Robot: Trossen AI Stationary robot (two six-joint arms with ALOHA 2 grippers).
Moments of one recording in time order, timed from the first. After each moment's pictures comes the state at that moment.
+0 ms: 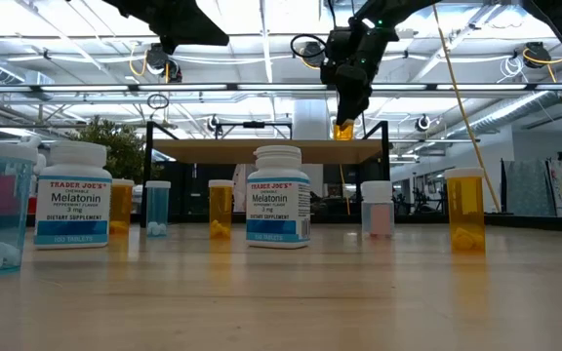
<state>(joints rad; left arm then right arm) 0.08 1.08 0.86 -0.11 -0.18 0.02 -0.76 1.91 1.94 -1.20 -0.19 -0.42</state>
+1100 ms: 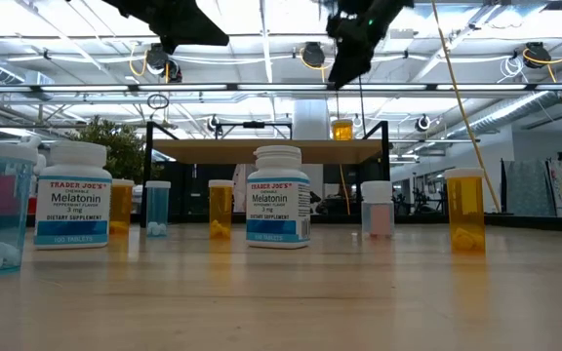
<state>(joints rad) 0.08 1.08 0.86 -0.11 -0.18 0.04 -0.72 1.73 1.94 -1.08 -0.18 -0.35</state>
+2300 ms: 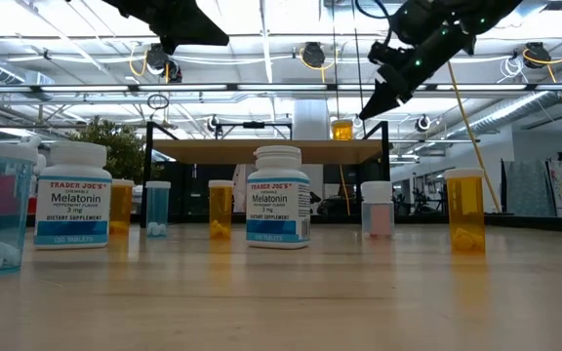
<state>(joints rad) 0.08 1.08 0.86 -0.11 -0.18 0.03 -0.72 1.24 0.95 -0.30 -0.13 -0.32</state>
